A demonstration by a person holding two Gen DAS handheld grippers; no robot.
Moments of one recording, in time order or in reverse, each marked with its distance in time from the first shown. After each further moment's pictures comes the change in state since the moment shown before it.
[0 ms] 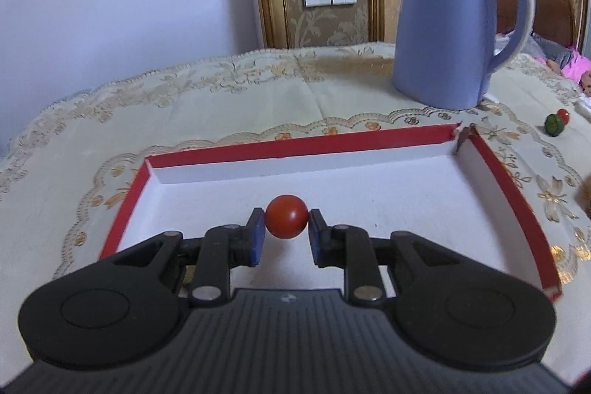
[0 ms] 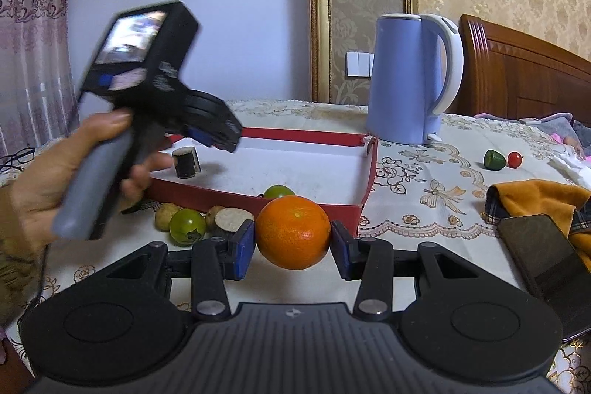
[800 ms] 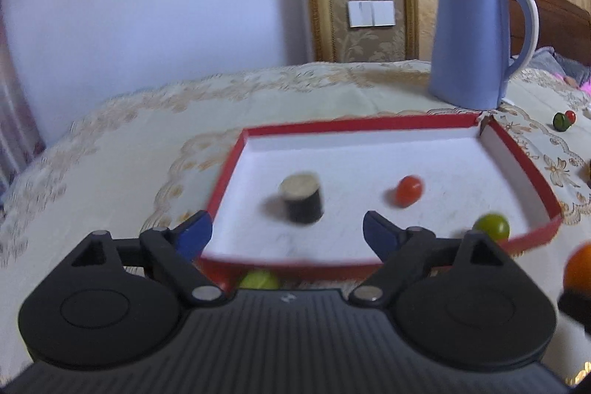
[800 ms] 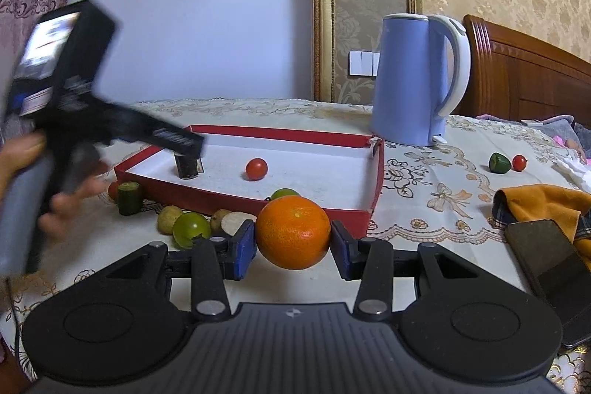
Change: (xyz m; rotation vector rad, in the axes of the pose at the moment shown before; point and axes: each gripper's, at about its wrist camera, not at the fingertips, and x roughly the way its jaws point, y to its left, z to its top) left arm -0.086 0.054 -0.067 -0.068 -0.084 0.101; right arm 0.009 0.011 0.005 -0.013 0.016 -0.008
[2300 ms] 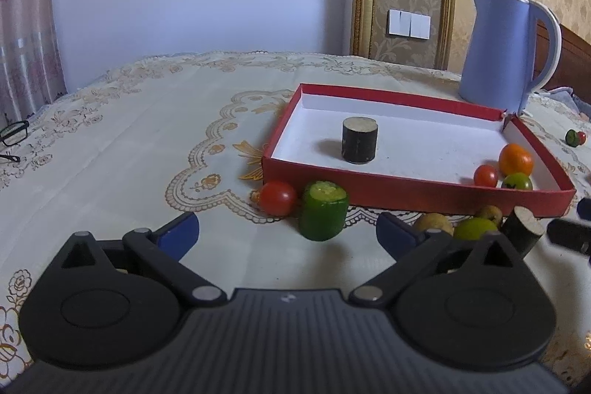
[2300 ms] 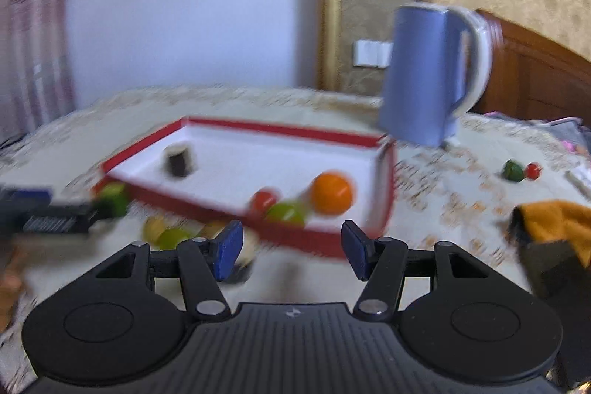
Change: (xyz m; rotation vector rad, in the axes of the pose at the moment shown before) left arm -0.021 0.039 -0.061 -0.146 -0.028 0.032; right arm 0.031 0.006 0.012 -0.039 0.073 0.035
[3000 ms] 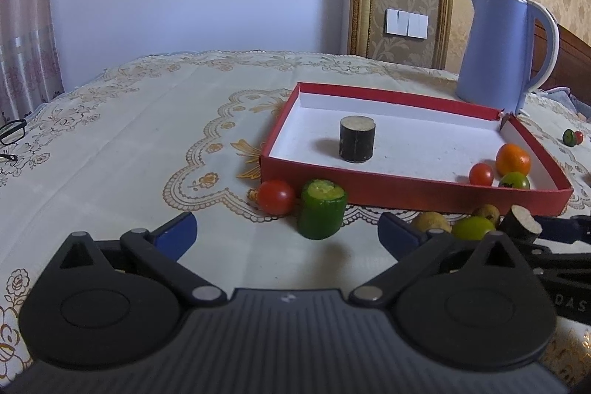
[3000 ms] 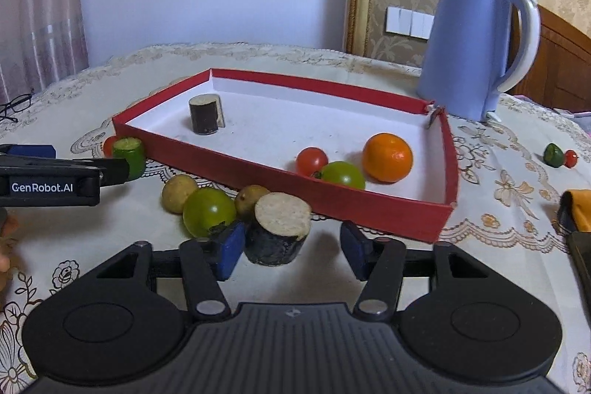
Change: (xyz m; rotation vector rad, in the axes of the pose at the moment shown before) left arm 0.001 0.002 0.000 -0.005 0.005 -0.016; right arm 0.042 0.024 -0.003 -0.037 0.107 0.024
